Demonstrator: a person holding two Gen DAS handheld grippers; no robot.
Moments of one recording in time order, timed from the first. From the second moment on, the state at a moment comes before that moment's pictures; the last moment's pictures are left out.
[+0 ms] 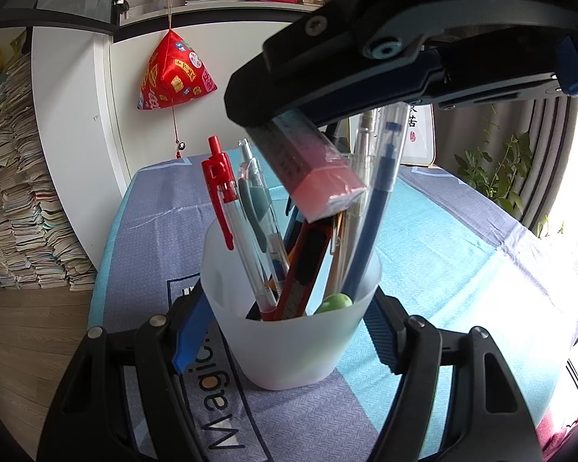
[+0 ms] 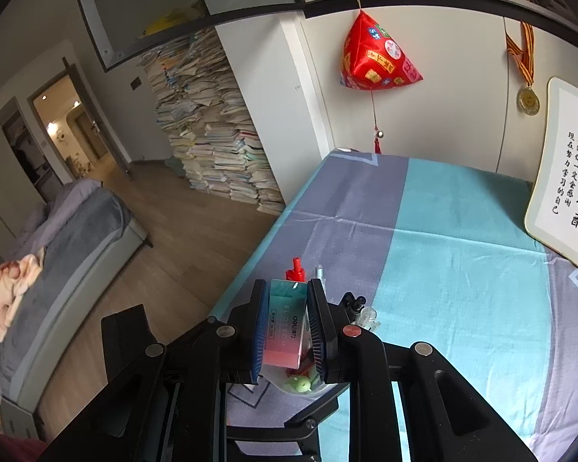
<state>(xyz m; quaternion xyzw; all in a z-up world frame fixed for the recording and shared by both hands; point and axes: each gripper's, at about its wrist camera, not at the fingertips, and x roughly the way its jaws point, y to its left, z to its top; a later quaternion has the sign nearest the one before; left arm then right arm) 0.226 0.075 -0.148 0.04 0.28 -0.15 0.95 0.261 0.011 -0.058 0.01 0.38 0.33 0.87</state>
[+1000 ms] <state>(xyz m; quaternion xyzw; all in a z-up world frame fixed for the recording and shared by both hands) 0.229 0.073 -0.149 0.04 0.29 -0.16 0.94 0.236 -0.033 -0.049 0.00 0.36 0.27 0.89</state>
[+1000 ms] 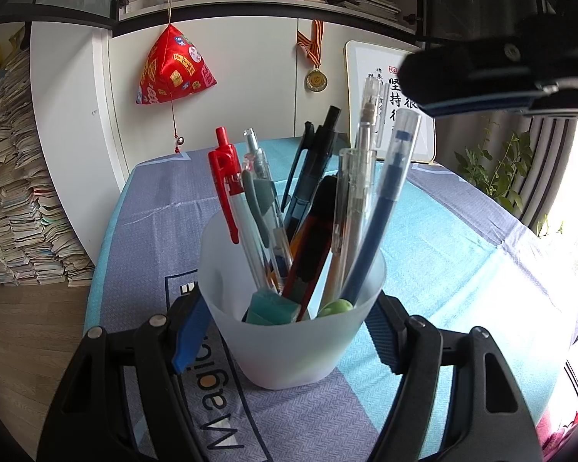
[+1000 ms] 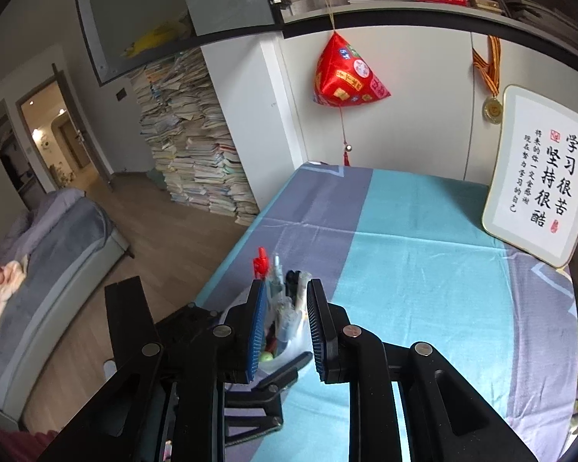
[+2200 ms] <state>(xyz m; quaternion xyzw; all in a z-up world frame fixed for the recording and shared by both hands) 0.235 0.026 -0.121 0.05 0.30 -0.05 0.95 0.214 -0.162 -0.135 0.11 0.42 0.21 0.87</state>
